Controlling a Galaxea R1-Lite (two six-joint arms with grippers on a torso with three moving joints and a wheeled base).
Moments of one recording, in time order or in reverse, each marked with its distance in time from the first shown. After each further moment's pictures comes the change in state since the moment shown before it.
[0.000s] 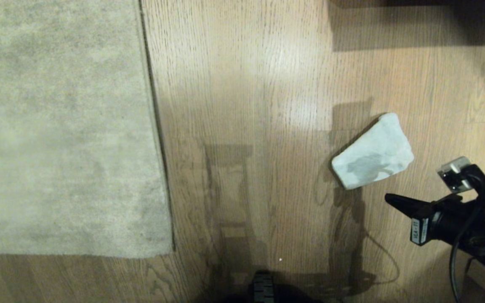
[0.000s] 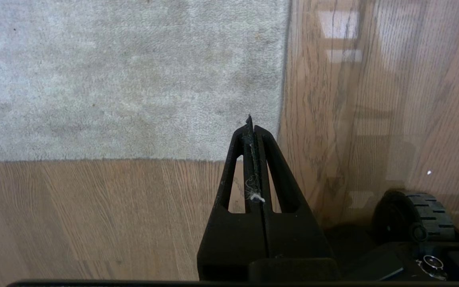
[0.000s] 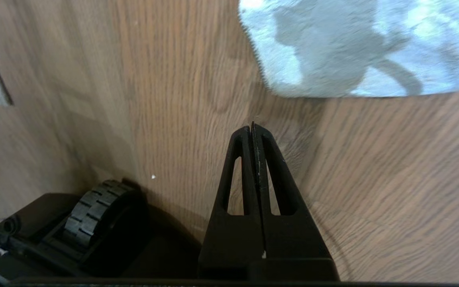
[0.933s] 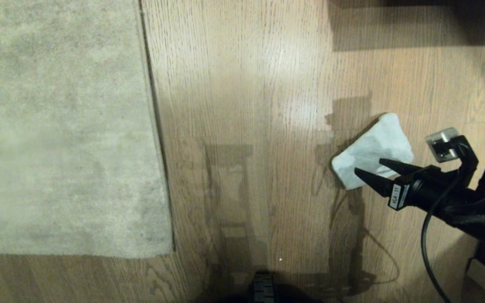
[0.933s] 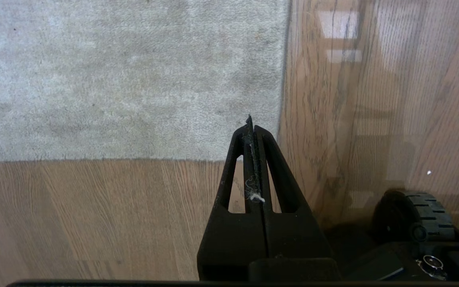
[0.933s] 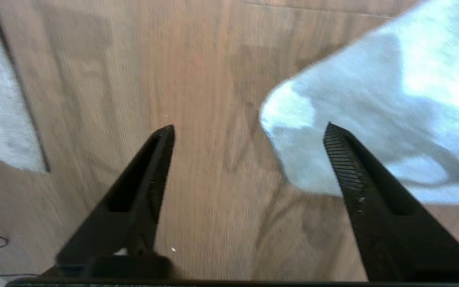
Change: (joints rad) left arm 0.000 0.000 0.000 0.000 0.000 0.000; right arm 0.046 0.117 -0.132 -0.170 0.028 0.092
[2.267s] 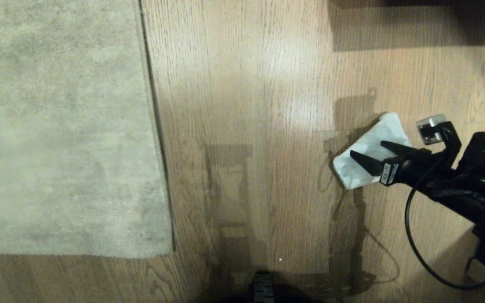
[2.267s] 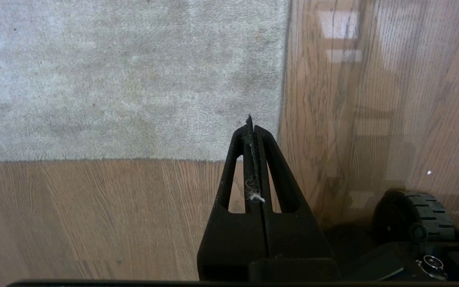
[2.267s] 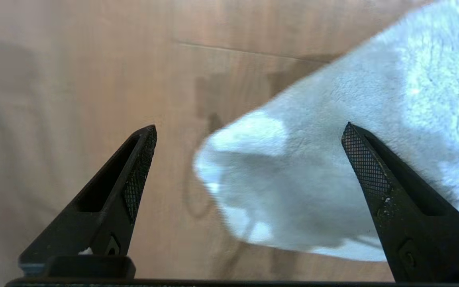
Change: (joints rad) left arm 0.000 0.000 0.000 0.000 0.001 0.000; right arm -0.102 0.164 -0.136 -0.095 0.027 -0.025
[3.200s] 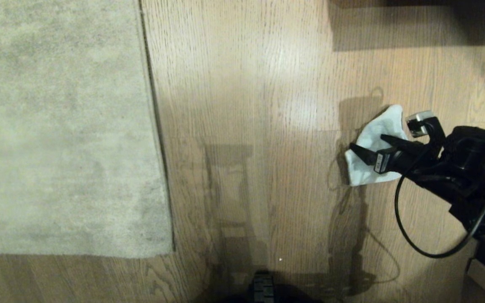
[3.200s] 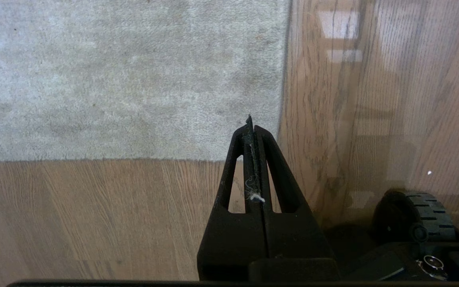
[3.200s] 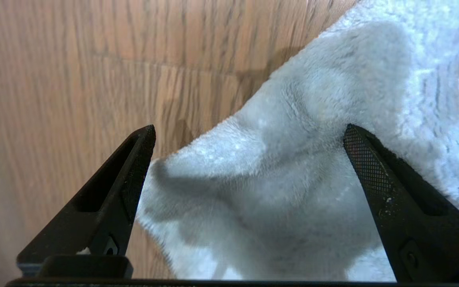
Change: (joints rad) left arm 0.000 0.000 0.000 0.000 0.000 0.000; right arm -0.062 0.152 -0.148 -0.026 0.002 -0.025
